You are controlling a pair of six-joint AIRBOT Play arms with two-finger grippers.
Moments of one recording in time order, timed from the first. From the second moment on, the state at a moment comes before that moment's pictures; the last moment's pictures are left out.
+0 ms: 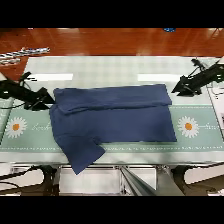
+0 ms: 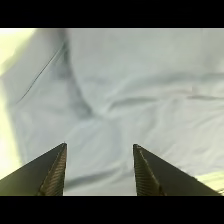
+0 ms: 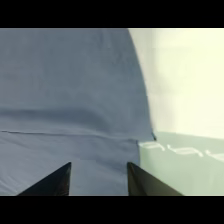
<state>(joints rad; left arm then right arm) 0.33 -1.40 1.10 1.07 -1.41 -1.46 -0.34 -1.67 1.49 -1.09 1.52 1.40</state>
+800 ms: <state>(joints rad) 0.59 -0.89 0.39 1.07 -1.37 -1.51 -0.34 -0.92 0.58 -0.76 1.19 1.25</state>
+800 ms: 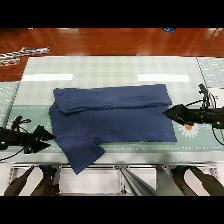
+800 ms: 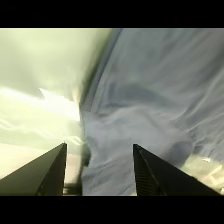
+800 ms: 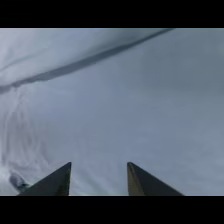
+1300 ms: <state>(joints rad) 0.31 -1.01 0.29 0.94 -1.18 -1.57 -0.46 -0.89 0.64 -0.70 1.17 1.23</state>
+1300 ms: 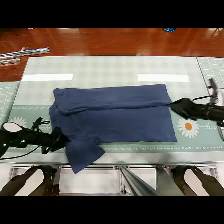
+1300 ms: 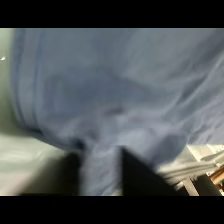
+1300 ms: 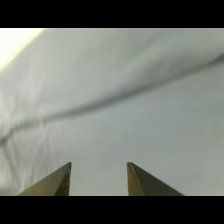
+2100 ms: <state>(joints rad) 0.26 -1.03 0.28 0.86 -1.12 -1.47 -0.59 -1.10 0.53 -1.15 1.36 1.42</state>
